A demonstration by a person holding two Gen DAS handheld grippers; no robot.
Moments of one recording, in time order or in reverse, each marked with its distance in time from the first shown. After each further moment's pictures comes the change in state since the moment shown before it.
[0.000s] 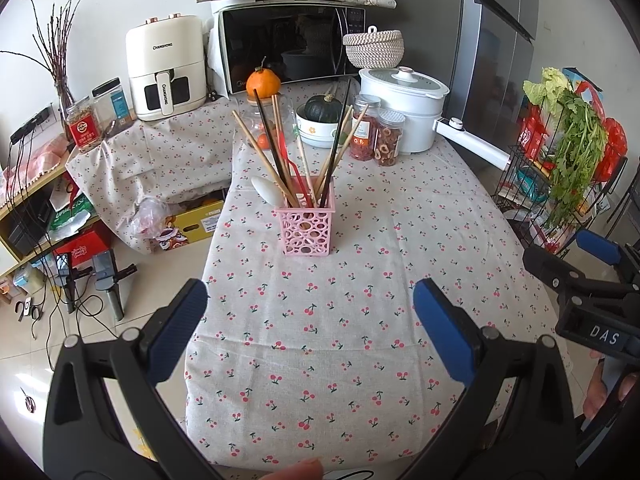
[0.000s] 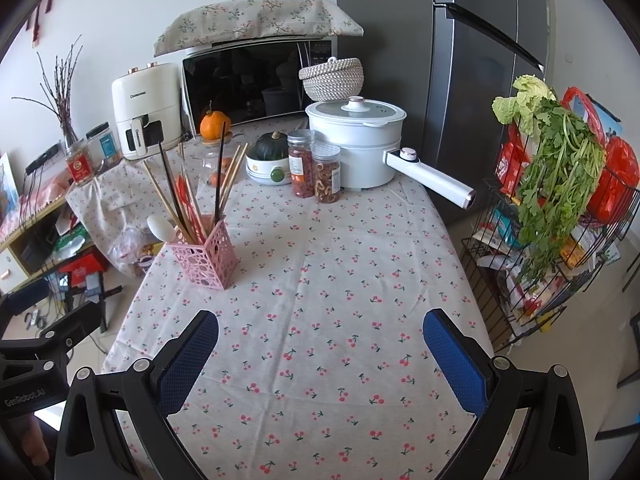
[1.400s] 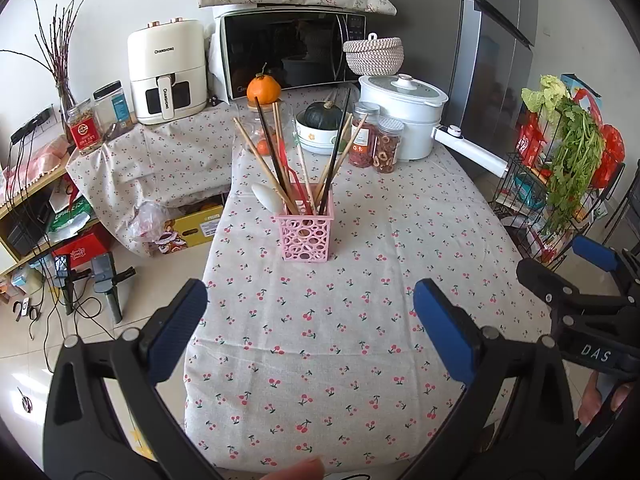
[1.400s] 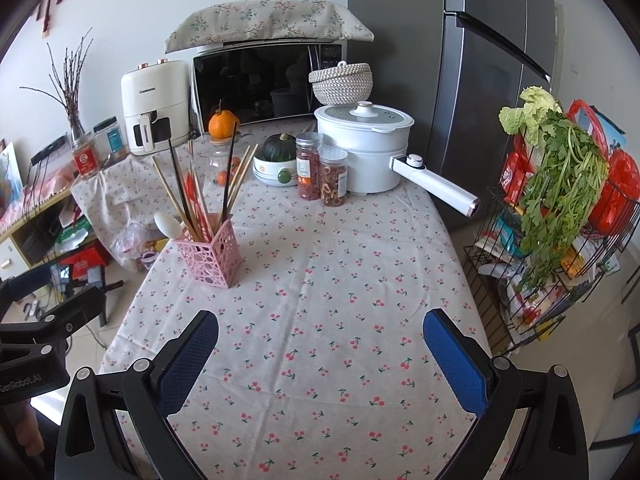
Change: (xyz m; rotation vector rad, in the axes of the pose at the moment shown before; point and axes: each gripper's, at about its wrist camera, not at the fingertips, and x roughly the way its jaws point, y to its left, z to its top) left arm -0.002 -0.001 0.005 -0.007 -0.014 0.000; right arm -0.005 0.008 0.000 -0.034 -0.008 0.004
